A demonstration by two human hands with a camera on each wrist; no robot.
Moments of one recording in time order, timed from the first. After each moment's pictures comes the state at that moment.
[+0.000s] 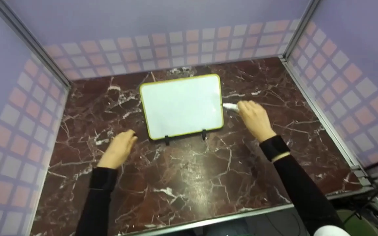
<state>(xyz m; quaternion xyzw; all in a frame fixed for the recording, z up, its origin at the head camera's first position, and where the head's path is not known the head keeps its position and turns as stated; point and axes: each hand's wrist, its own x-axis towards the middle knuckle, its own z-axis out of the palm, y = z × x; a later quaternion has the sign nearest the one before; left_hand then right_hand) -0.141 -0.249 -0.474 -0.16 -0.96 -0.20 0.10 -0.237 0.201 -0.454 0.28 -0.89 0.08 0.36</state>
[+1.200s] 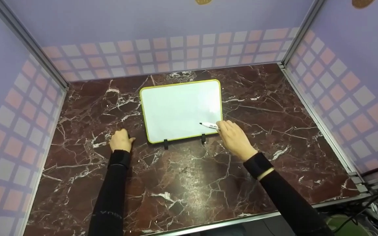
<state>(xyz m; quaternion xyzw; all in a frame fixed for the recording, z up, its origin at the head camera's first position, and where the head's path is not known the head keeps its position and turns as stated) -0.222 -0.252 -0.544 0.18 -0.97 -0.16 0.03 -0.221 0.155 -0.494 0.35 -0.90 0.12 0.25</state>
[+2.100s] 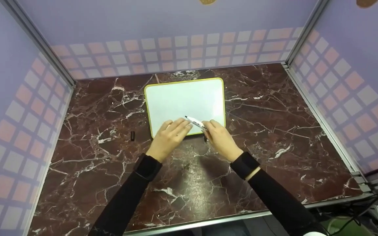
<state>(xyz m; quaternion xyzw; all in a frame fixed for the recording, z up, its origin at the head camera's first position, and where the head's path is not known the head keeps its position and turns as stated) -0.167 -0.117 -0.450 -0.33 -0.85 0.04 0.41 -0.197 0.101 -0.476 0.32 -0.90 0.23 0.18</state>
